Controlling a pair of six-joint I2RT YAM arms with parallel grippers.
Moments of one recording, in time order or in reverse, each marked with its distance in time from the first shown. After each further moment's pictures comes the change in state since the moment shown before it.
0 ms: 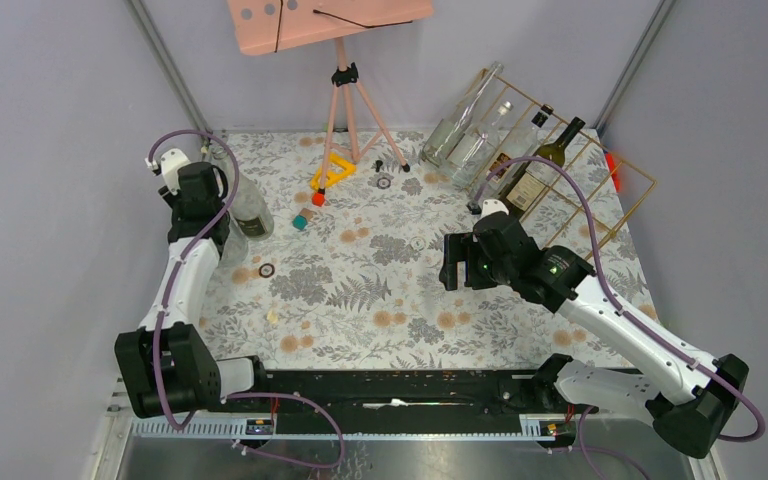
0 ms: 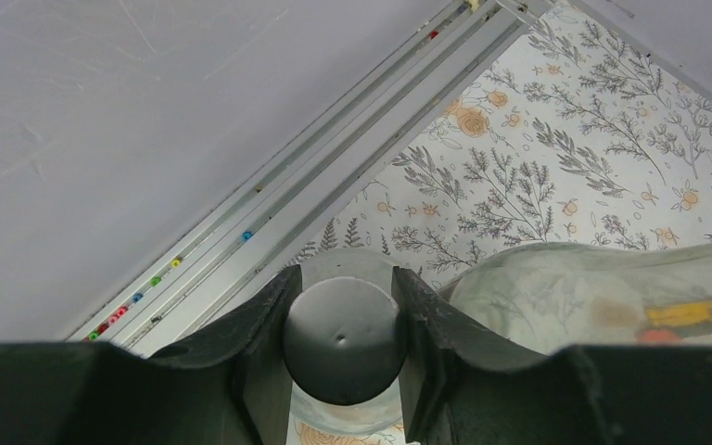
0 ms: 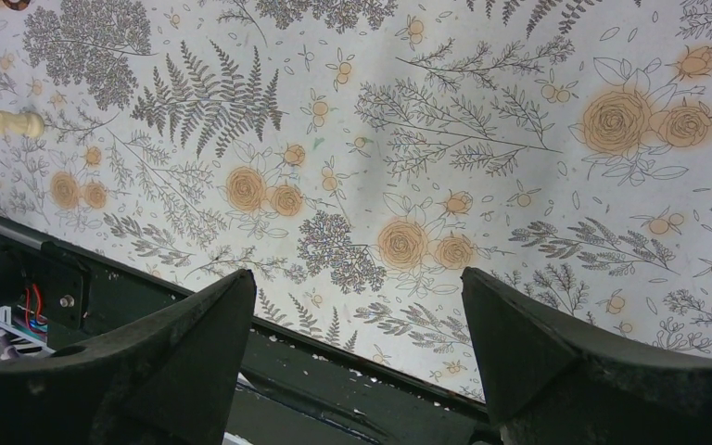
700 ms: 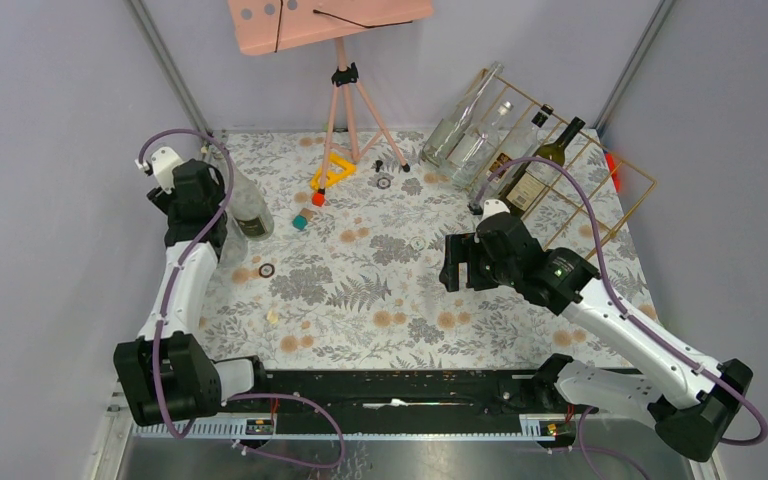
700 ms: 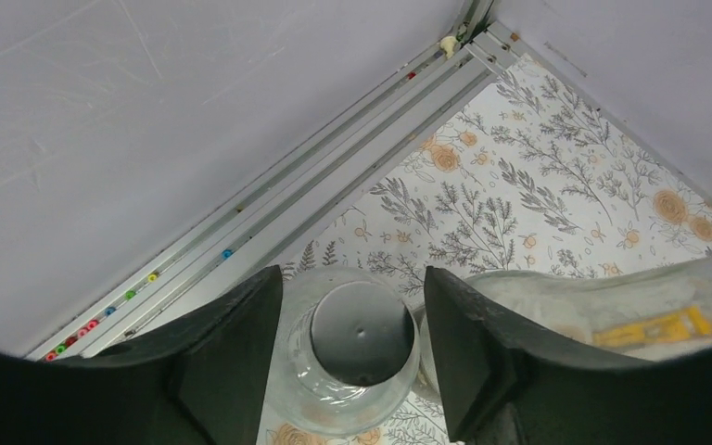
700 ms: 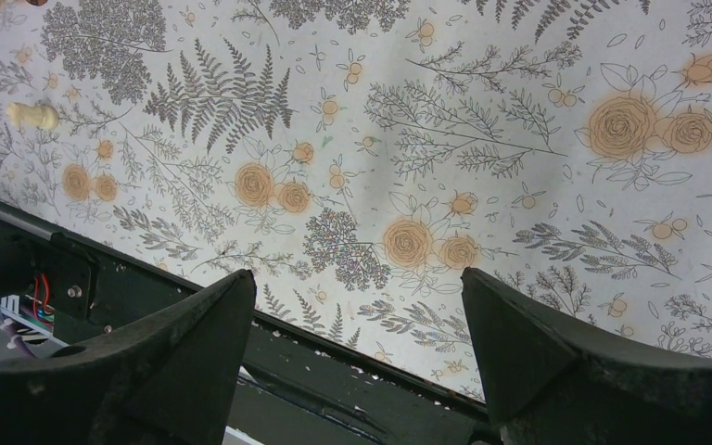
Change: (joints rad) left arm 0.003 -0.020 0.000 0.042 0.000 -0.058; right arm 0.000 -0.021 0.000 -0.001 -0.017 -0.014
